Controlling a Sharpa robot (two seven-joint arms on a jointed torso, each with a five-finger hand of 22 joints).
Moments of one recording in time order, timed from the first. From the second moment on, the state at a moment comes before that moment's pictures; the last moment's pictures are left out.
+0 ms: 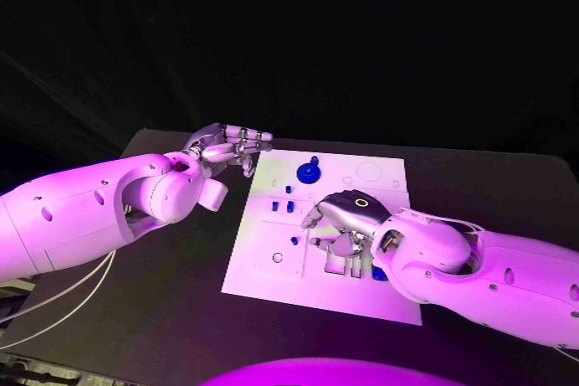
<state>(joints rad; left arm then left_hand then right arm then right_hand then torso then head) 1.18 -0.93 0.03 1.55 -0.14 -0.26 0.21 1.42 -0.14 0.47 0.02 0.20 1.01 0.20 0.09 0.07 1.09 0.12 0.19 0.11 1.28 0.03 0.98 0.44 0.15 1.17 0.11 1.01 0.80 1.13 -0.76 -0.12 1.76 -1.74 -0.32 -0.22 1.36 -0.19 0.43 0.10 0.20 1.06 0.14 0.06 0.09 1.07 0.10 0.07 0.09 1.46 0.00 1.26 1.15 0.05 1.45 0.11 1.22 1.31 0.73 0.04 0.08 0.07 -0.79</state>
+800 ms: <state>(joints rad) 1.18 -0.93 0.03 1.55 -0.14 -0.25 0.20 1.42 -0.14 0.47 0.02 0.20 1.01 0.20 0.09 0.07 1.09 0.12 0.19 0.11 1.28 0.03 0.98 0.44 0.15 1.17 0.11 1.01 0.80 1.23 -0.93 -0.11 1.77 -1.68 -0.22 -0.25 1.37 -0.19 0.27 0.13 0.20 1.03 0.10 0.06 0.09 0.99 0.11 0.12 0.08 1.47 0.01 1.23 1.11 0.07 1.43 0.11 1.11 1.31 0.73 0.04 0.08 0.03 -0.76</state>
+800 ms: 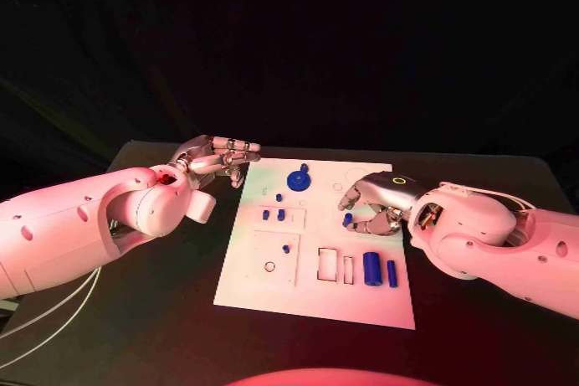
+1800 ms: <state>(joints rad) 1.18 -0.93 0.02 1.55 -0.14 -0.24 0.20 1.42 -0.13 0.48 0.02 0.20 1.01 0.20 0.09 0.07 1.09 0.12 0.19 0.11 1.28 0.03 0.98 0.44 0.15 1.17 0.11 1.01 0.80 1.22 -0.89 -0.11 1.73 -1.71 -0.18 -0.29 1.43 -0.14 0.34 0.12 0.20 1.09 0.12 0.08 0.10 1.08 0.08 0.18 0.08 1.47 0.00 1.26 1.15 0.07 1.46 0.09 1.17 1.31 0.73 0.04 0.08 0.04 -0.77</state>
